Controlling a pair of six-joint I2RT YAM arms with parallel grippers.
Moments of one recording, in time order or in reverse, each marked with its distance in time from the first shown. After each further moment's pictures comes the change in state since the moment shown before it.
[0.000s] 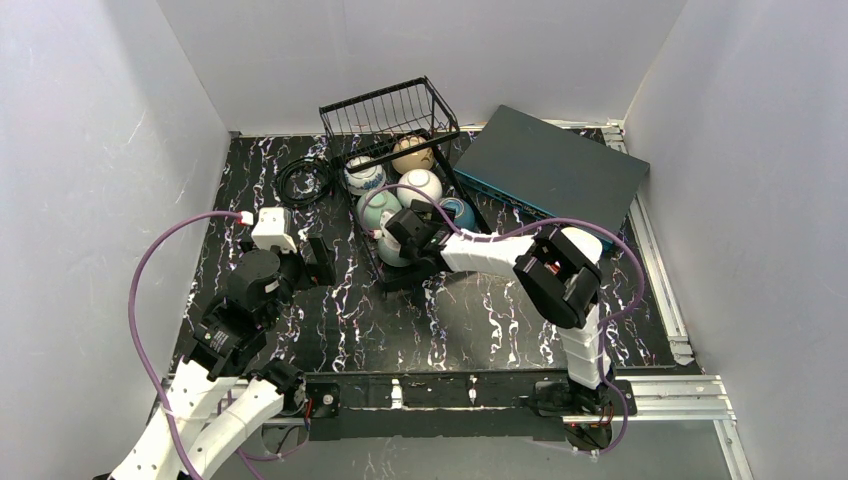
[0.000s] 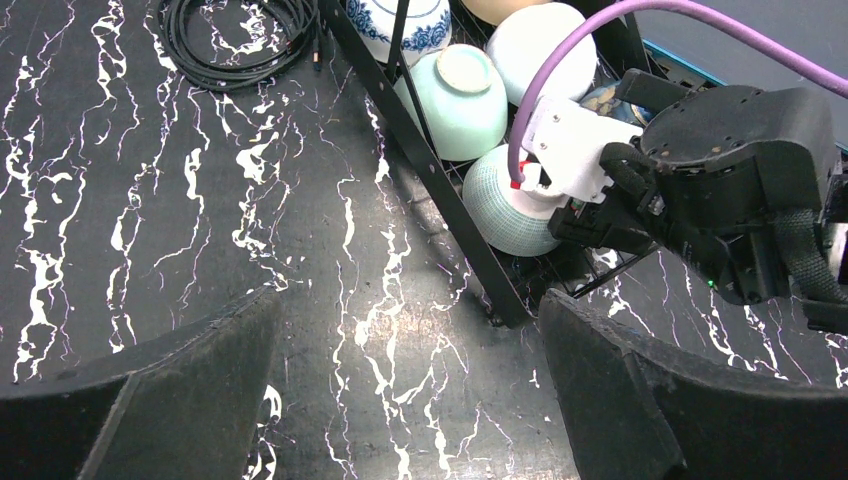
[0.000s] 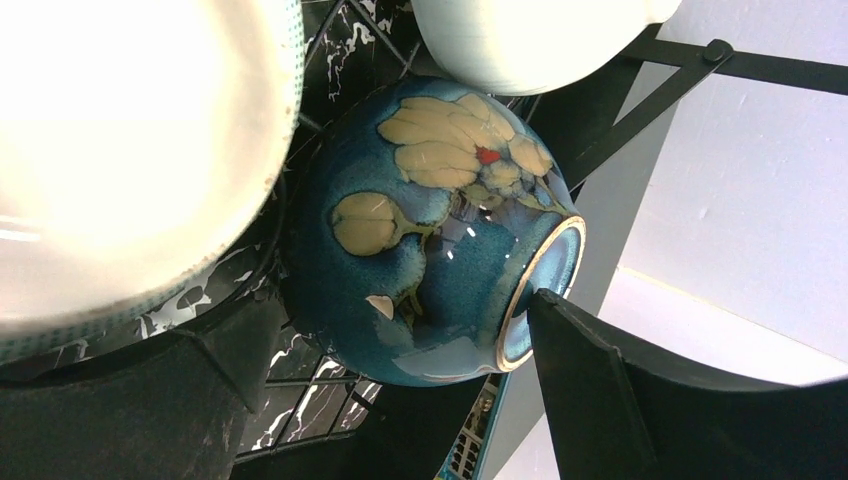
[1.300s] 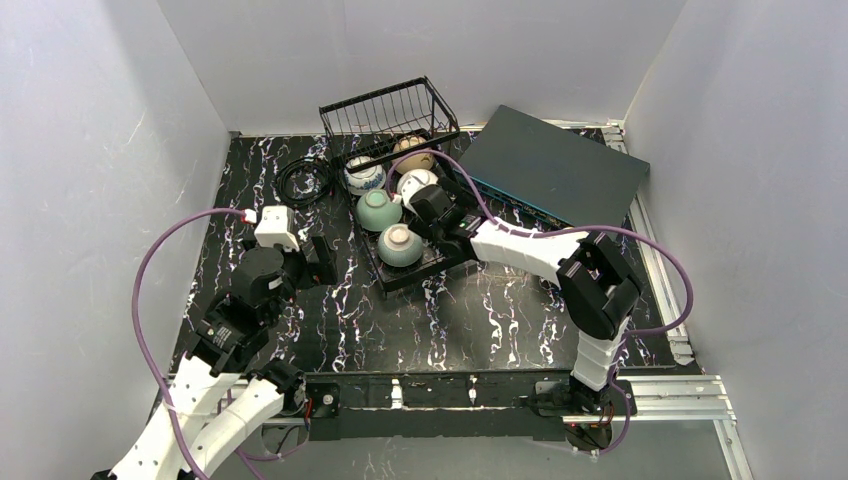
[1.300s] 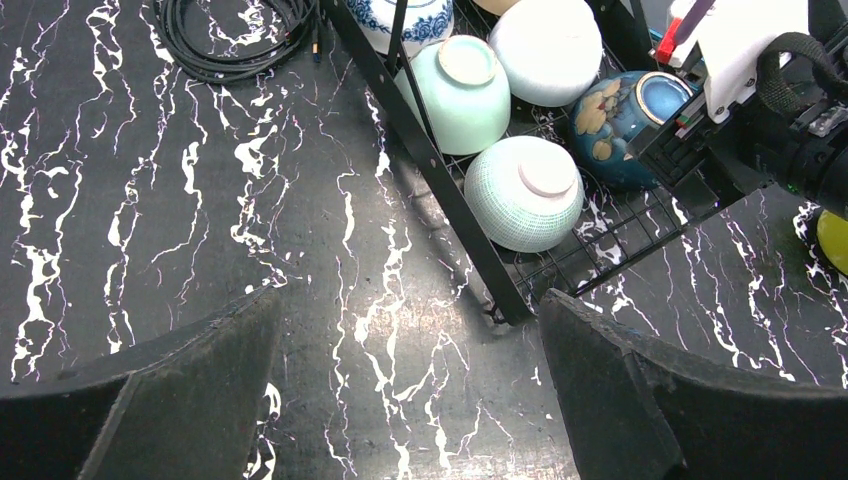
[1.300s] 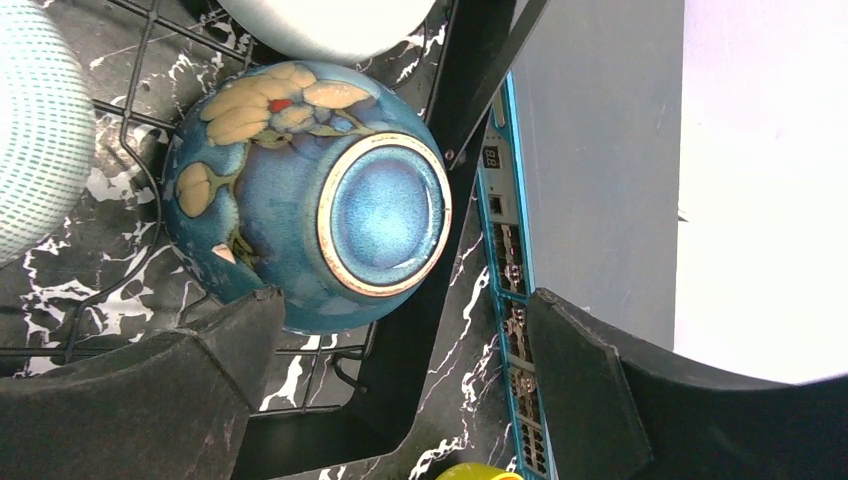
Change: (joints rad) left arm 0.000 0.024 0.000 0.000 0.001 -0.003; right arm -0.076 -0.195 -0.066 0.021 -0.071 0.209
